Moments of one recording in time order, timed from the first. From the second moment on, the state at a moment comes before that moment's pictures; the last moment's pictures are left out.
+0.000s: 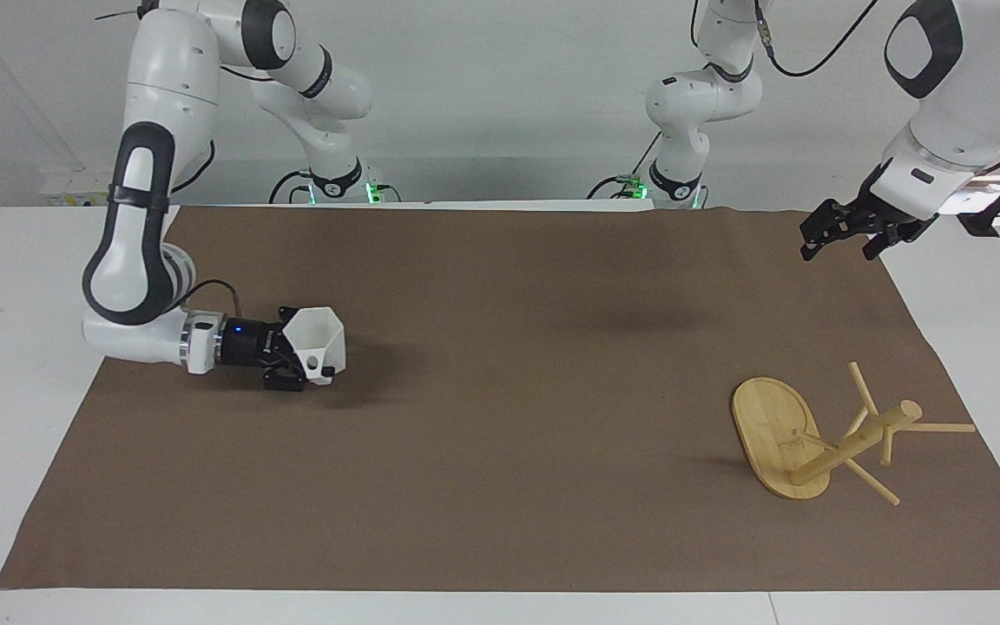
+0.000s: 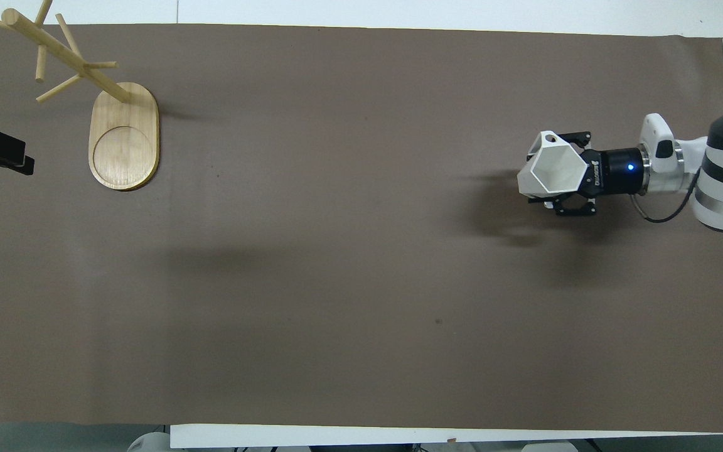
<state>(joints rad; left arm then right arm) 0.10 0.03 -0.17 -1.56 -0.01 1.48 0.01 -0.03 0.42 -0.13 -1.89 1.31 1.63 -2.33</state>
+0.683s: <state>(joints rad) -0.06 0.02 -0.19 -1.62 -0.01 1.64 -0.40 0.45 0.38 -0.13 -1.88 1.57 2.18 -2.10</state>
